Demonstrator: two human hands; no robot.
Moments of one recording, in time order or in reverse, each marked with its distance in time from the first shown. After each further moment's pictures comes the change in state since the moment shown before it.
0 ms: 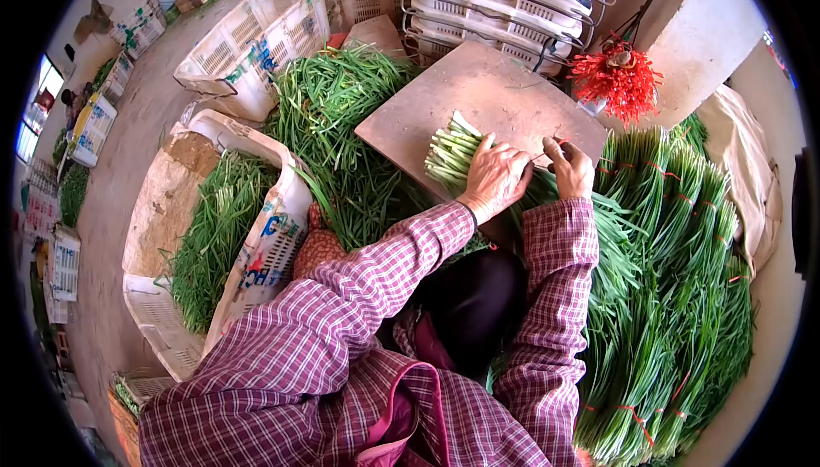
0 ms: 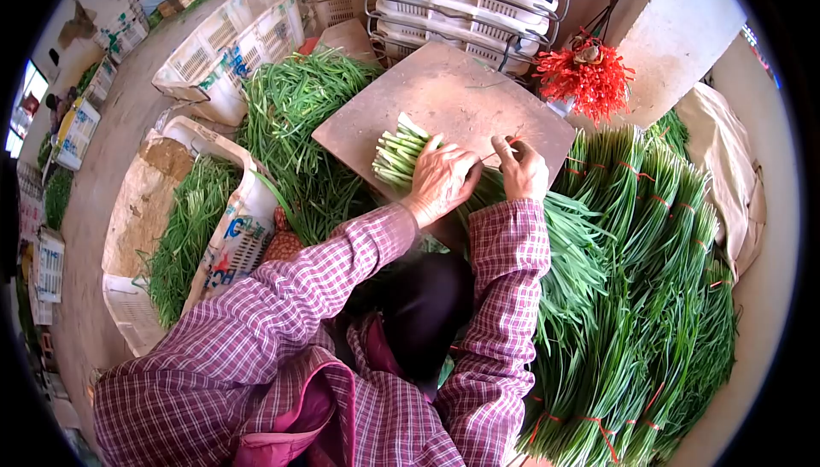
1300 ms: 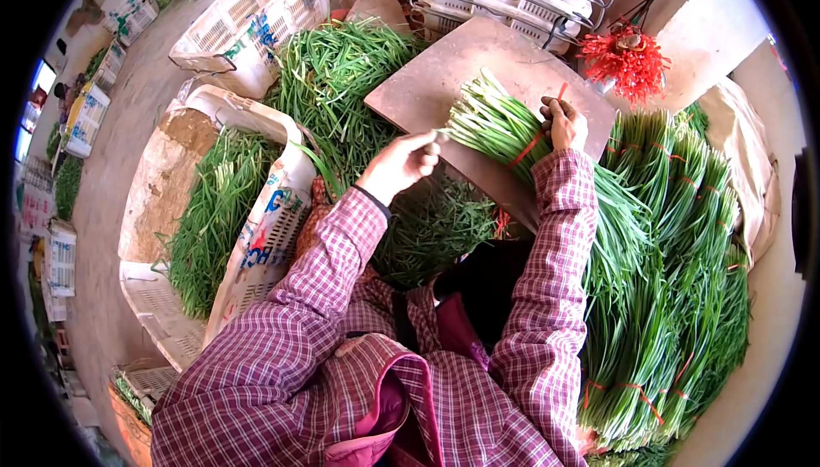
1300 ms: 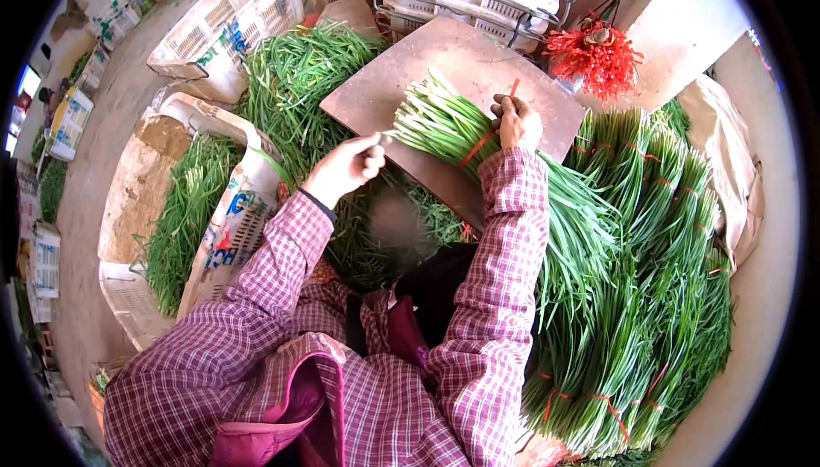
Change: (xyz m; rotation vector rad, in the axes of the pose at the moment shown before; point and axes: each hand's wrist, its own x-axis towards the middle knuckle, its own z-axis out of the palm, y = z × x) left_hand -0.092 -0.117 -0.091 -1.847 -0.282 -1.088; right_hand 0.016 -0.009 0.048 0.405 0.010 0.094
